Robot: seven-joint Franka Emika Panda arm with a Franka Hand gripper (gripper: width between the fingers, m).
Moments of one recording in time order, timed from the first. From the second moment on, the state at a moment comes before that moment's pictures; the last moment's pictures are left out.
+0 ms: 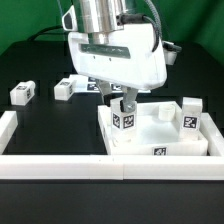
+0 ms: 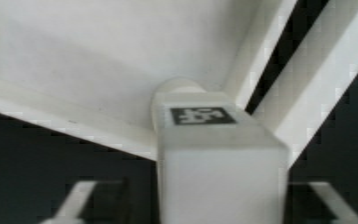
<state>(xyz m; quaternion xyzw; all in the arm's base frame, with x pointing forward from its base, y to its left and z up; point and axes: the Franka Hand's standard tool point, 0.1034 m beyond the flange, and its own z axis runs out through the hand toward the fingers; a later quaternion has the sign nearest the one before) 0.644 -0.028 0.087 -0.87 0.48 -0.04 0.09</state>
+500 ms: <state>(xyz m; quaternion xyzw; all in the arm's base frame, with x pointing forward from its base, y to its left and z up) 0.643 -0.017 0.084 -0.96 0.27 -0.05 0.08</state>
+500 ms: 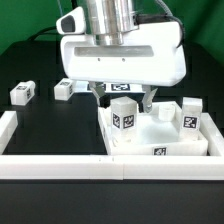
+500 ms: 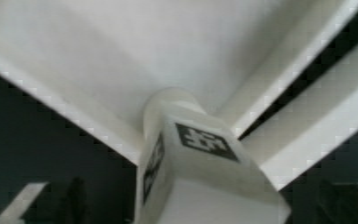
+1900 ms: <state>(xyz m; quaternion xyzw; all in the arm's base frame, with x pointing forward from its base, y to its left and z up) 0.641 -0.014 0.080 -0.99 -0.10 -0.06 0.03</state>
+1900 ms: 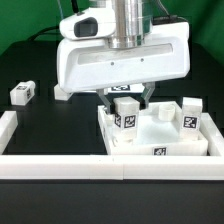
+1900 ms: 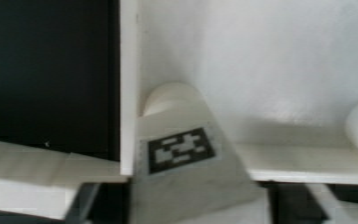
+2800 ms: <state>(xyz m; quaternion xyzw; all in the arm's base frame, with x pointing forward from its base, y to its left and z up) 0.641 -0.011 0.078 -0.98 0.20 -0.05 0.05</state>
